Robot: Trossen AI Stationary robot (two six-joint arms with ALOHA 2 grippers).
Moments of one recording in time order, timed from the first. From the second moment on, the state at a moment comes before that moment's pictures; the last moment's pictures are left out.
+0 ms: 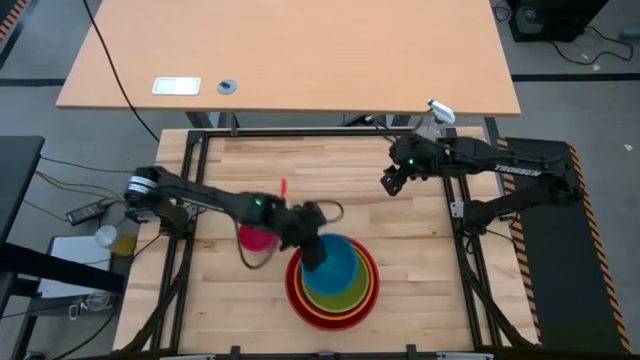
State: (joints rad) left arm -0.19 1.67 1.39 -0.57 -0.04 -0.71; right arm -0.20 1.18 1.19 -1.00 0.29 0.51
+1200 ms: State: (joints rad) left arm -0.27 1.84 1.55 -0.65 -0.22 -0.26; right arm -0.09 1.19 1.19 -0.90 0.35 0.59
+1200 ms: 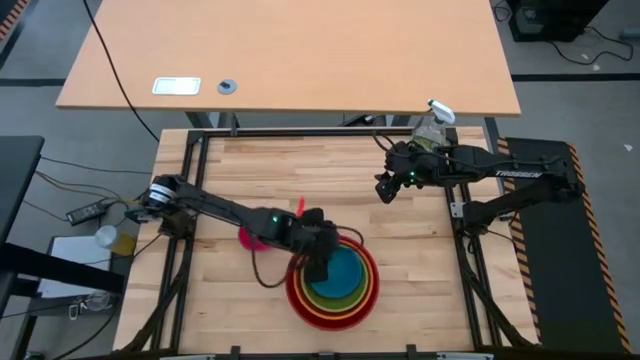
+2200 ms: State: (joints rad) left arm -0.19 1.91 1.55 -0.58 0.22 0.06; right arm -0.08 1.26 1.19 -0.79 0.34 0.59
